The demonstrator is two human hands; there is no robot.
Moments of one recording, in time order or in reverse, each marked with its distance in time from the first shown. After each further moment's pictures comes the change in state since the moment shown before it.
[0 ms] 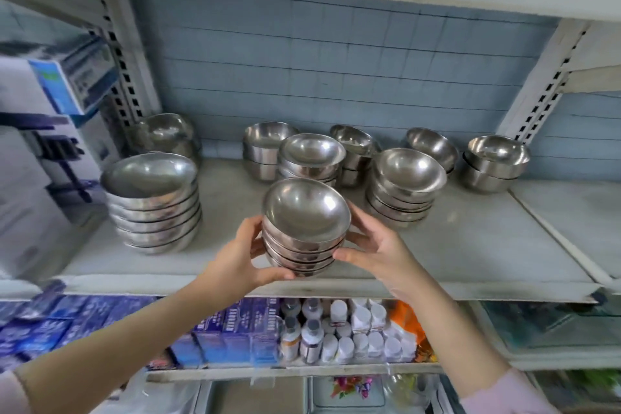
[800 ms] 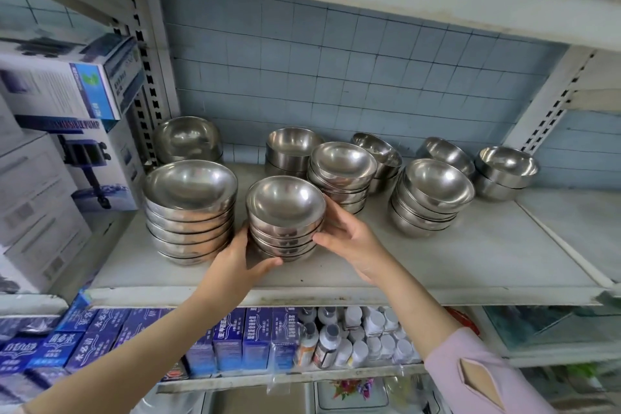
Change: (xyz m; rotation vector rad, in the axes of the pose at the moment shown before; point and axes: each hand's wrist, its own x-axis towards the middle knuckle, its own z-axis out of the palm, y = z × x) left_hand 0.005 -0.048 -0.054 0.257 0.143 -0.139; right_hand 0.068 0.009 0.078 0.031 0.008 0.064
